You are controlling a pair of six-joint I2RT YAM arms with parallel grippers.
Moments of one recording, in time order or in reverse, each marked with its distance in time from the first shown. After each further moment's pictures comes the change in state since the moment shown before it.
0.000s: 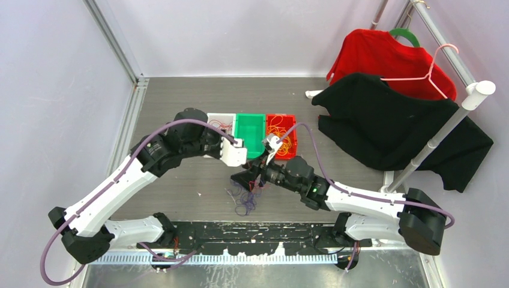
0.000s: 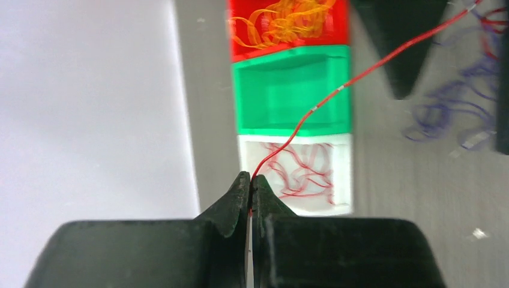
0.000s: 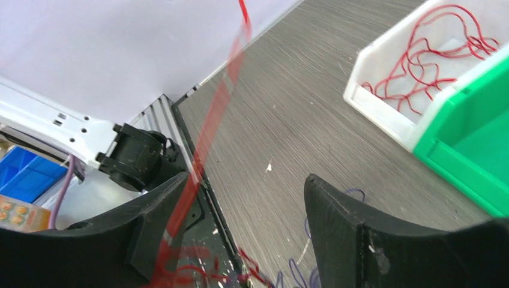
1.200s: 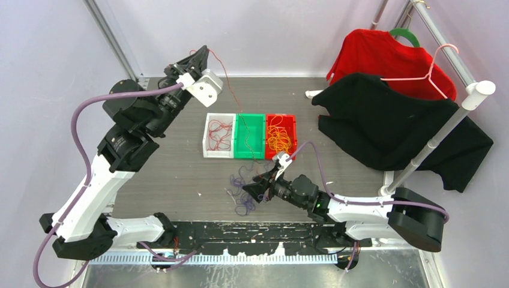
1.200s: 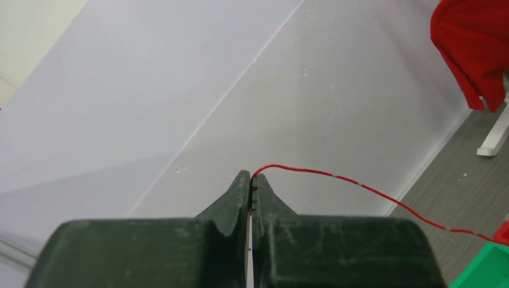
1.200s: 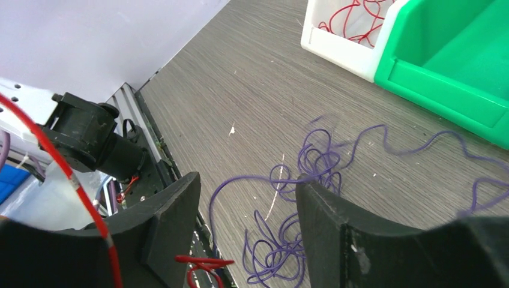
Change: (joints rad) left arm 0.000 0.041 0.374 0.641 -0.297 -0.174; right arm 0.054 -0.008 -0.312 0.272 0.169 0.027
